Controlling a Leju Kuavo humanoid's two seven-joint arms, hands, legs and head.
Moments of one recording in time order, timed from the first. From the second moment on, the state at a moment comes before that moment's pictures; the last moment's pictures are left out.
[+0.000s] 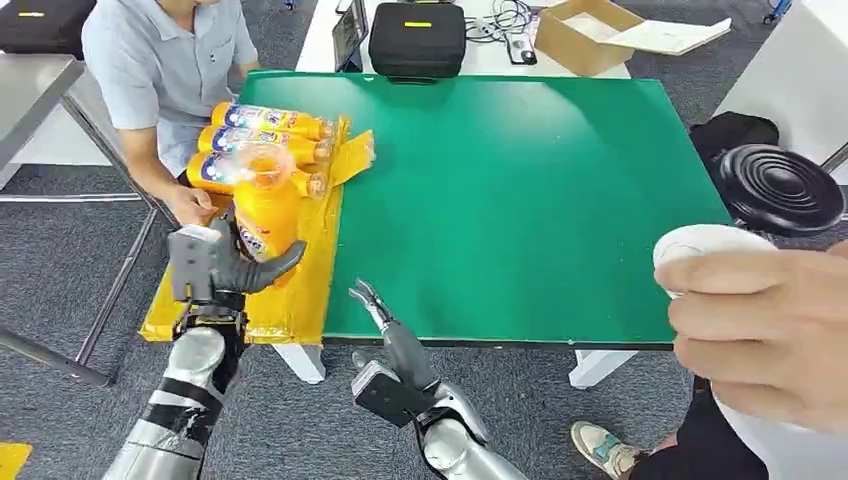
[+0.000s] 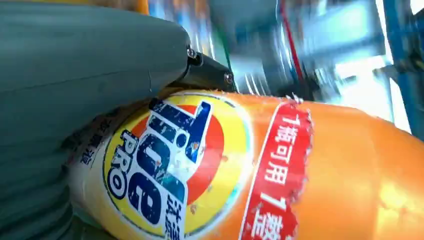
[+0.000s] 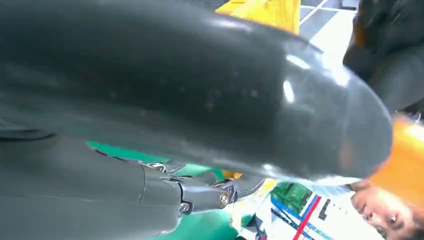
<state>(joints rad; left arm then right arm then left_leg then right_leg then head) -0.36 -0.02 -0.18 -1.21 -0.18 0.41 -0.26 -0.29 0.26 0.81 -0.87 0.16 -0.30 -0.70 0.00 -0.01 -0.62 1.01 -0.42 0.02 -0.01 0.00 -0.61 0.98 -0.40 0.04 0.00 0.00</state>
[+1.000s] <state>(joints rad) -0.78 0.01 -0.28 -0.42 -1.35 0.31 0.04 -0.31 0.30 0.92 -0.82 0.14 -0.24 -0.70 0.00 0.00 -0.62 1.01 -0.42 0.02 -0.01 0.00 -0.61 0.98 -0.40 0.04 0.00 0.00</state>
